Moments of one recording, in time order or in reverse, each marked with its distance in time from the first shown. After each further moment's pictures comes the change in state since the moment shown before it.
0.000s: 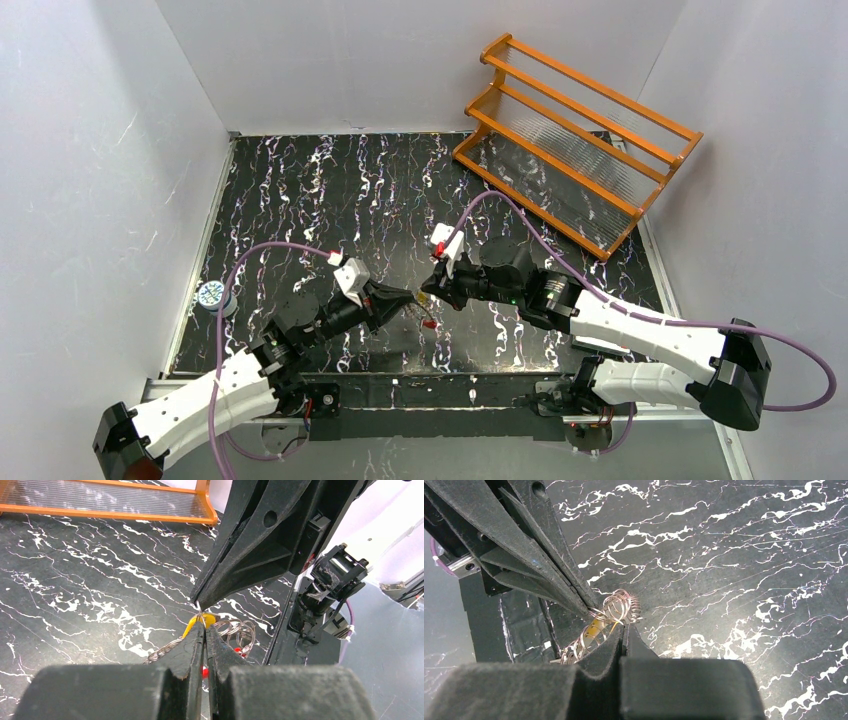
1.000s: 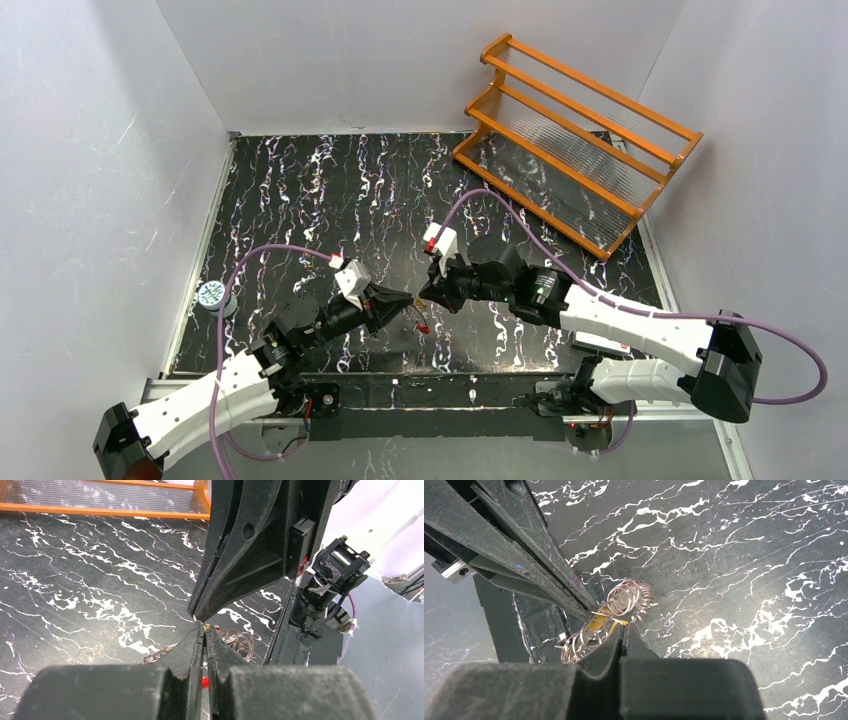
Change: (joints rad) left arm 0.000 -0.010 -0.025 0.012 0.011 0.011; right arm 0.000 0.063 0.034 -0.061 -0.016 0.093
